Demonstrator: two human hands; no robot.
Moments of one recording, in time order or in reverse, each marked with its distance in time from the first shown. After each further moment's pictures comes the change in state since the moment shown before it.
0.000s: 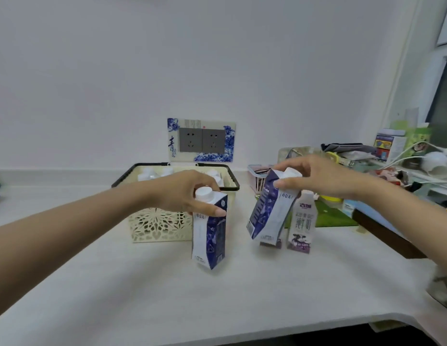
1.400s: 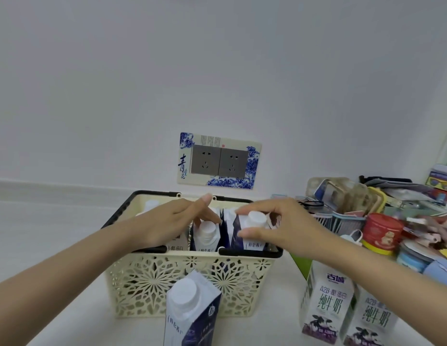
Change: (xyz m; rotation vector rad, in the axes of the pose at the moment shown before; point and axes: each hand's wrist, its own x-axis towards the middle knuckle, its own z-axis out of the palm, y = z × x) left_hand 0.042 -0.098 -0.020 -0.332 0.163 -0.182; right_hand 0.136 0.004 0.080 -0.055 0.098 -0.184
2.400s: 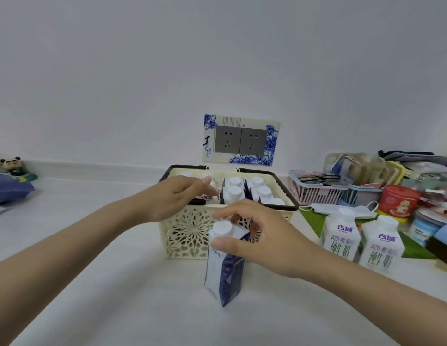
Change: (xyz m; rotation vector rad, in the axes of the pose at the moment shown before) left_hand -0.066 -0.013 -0.017 0.102 0.037 0.015; right_hand -0.059 -0.085 0.072 0.150 -0.100 -0.002
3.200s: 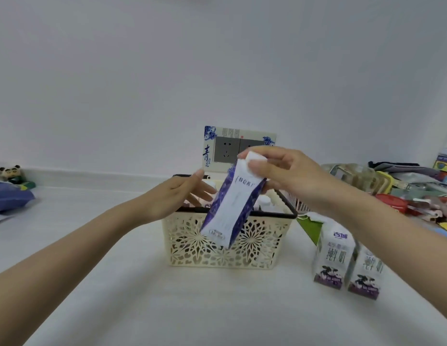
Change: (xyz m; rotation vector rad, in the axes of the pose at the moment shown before) left_hand -0.009 0.007 -0.013 -0.182 0.081 -0.039; right_hand 0.032 -0.035 -0.072 0.310 0.070 -0.012
